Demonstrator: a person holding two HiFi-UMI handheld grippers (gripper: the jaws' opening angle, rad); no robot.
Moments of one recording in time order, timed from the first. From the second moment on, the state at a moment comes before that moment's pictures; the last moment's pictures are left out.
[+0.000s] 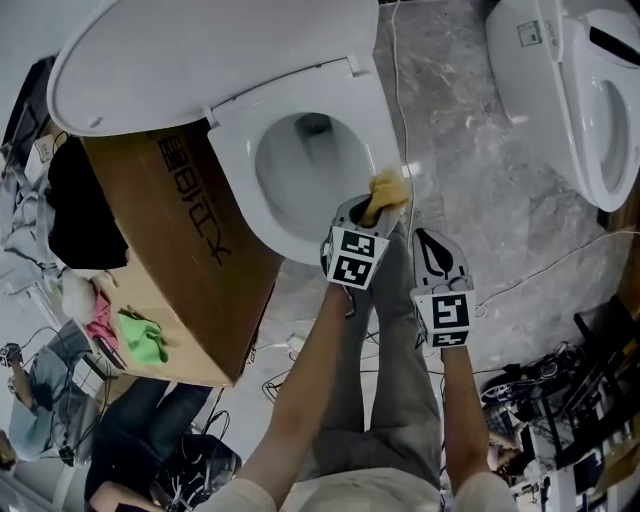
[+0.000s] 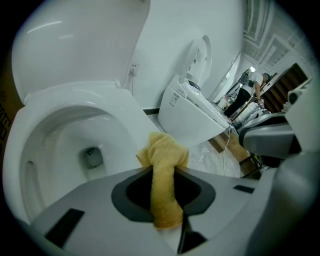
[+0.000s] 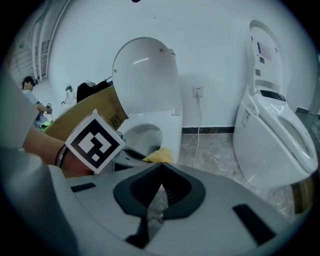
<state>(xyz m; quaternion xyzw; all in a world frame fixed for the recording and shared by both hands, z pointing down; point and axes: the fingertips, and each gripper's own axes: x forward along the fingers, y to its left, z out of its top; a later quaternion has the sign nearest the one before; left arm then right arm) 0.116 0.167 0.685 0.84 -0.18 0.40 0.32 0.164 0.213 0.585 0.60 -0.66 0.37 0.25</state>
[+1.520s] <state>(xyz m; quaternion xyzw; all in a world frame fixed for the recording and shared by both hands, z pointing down) 0.015 0.246 0.678 0.85 -0.18 0.37 0.34 0.056 0.213 0.609 0.49 -0.73 0.34 0.33</state>
